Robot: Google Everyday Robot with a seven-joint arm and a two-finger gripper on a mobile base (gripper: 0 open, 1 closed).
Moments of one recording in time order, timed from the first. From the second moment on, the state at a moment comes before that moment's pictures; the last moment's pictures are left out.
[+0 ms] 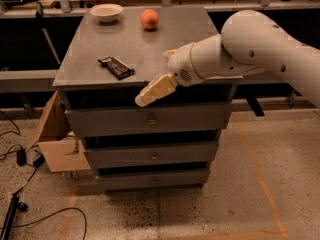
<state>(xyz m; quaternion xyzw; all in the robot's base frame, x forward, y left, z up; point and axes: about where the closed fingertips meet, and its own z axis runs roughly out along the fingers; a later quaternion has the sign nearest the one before) 0.601 0.015 0.888 -0.51 0.71 0.23 0.42</state>
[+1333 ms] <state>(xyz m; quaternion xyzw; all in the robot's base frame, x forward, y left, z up) 0.699 0.102 0.897 -0.39 0.70 0.28 0.53</state>
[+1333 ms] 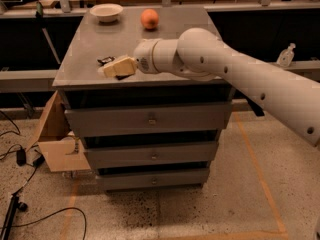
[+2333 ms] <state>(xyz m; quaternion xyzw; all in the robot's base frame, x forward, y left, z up) 0.736 0.122 0.848 -0.35 0.74 0.26 0.51</state>
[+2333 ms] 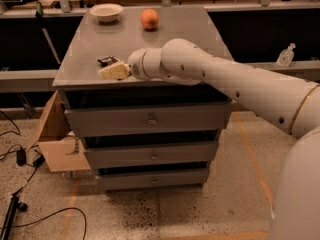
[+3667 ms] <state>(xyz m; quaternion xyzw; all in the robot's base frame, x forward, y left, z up) 0.741 0.125 0.831 -0.35 0.75 0.24 0.51</state>
